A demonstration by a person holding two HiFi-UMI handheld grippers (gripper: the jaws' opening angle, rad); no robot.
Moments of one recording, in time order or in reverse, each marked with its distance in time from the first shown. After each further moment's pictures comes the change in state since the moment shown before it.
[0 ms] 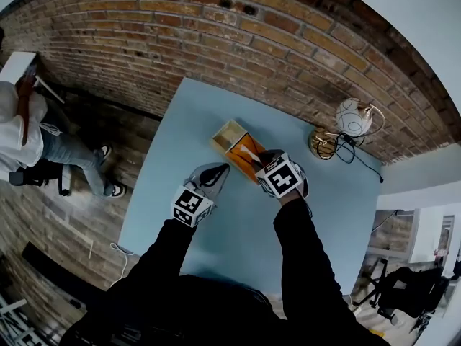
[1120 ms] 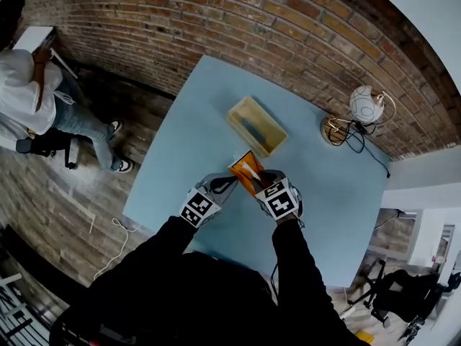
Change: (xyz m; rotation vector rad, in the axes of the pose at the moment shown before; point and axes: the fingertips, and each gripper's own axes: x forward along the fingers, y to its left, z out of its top) left arm -0.061 -0.079 -0.092 -0.001 0.174 -0.083; right arm 0.003 0.119 -0.088 0.036 -0.020 0.053
